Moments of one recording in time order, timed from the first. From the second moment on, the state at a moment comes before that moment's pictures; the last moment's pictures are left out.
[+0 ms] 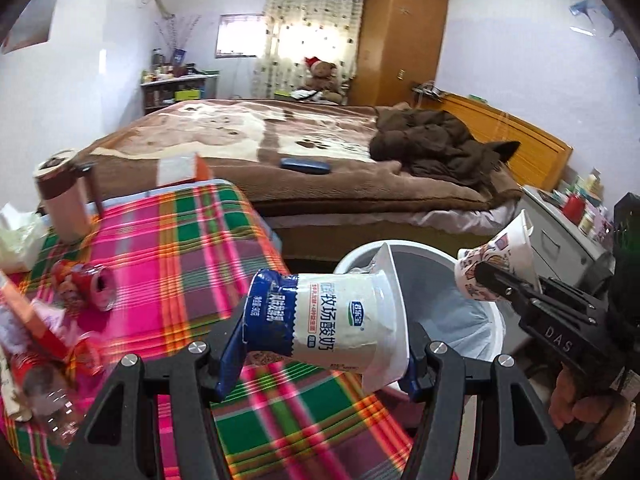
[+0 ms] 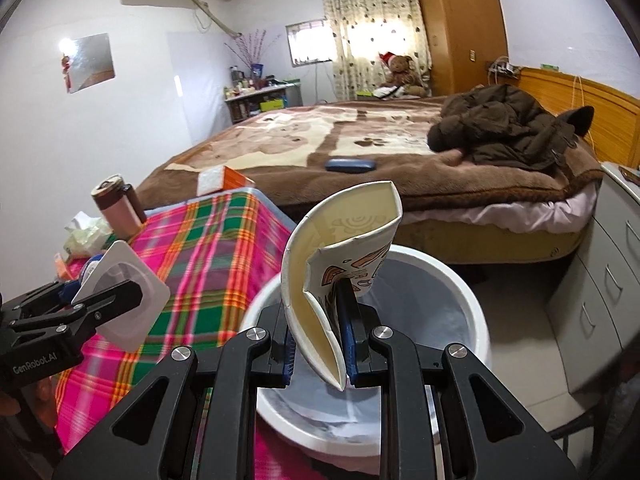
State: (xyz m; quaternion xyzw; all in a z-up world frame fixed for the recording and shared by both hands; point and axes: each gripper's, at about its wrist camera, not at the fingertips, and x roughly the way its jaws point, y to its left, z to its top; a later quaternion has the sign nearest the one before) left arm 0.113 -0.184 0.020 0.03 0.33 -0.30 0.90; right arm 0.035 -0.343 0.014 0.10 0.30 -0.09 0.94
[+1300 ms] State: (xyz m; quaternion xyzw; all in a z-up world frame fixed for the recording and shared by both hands) left arm 0.129 -0.214 0.001 0.03 0.36 -0.30 0.88; right arm 0.044 -0.368 -0.010 0.12 0.35 -0.12 0.92
